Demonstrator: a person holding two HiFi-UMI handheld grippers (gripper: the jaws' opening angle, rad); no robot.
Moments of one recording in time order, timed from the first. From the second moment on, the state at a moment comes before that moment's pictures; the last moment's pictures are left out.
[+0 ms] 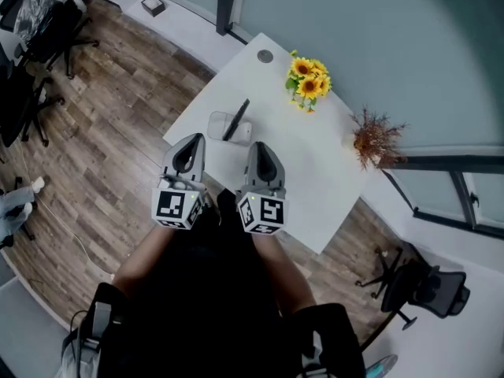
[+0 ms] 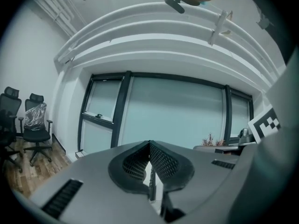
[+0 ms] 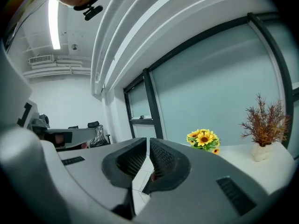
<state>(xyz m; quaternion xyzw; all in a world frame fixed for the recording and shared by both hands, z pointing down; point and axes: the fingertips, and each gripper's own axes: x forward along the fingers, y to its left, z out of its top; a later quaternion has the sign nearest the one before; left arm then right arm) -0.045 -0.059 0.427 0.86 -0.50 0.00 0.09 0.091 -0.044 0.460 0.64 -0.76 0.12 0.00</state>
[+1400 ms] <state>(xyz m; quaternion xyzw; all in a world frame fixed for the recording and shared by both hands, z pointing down) -0.007 0.049 0.397 0.86 -0.51 0.00 0.06 0.130 0.078 0.413 0.60 -0.79 0.10 -0.02</state>
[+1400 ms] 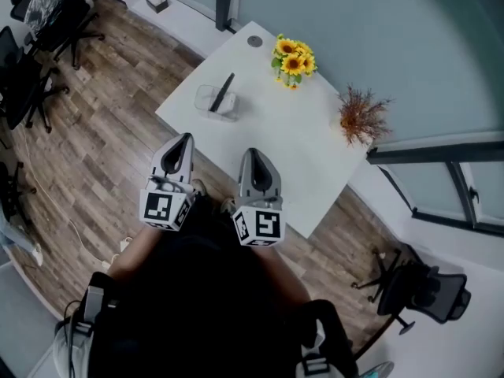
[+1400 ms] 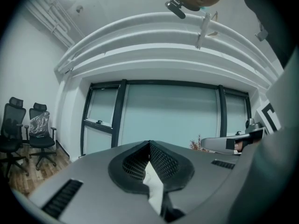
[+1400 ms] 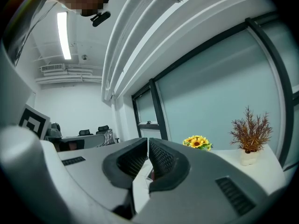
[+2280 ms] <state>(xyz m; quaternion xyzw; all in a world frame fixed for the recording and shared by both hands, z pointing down) 0.009 0.105 0.406 0.84 -0.53 0.00 0.06 0.146 0.123 0.432 0.56 -0.82 0.12 -0.03</state>
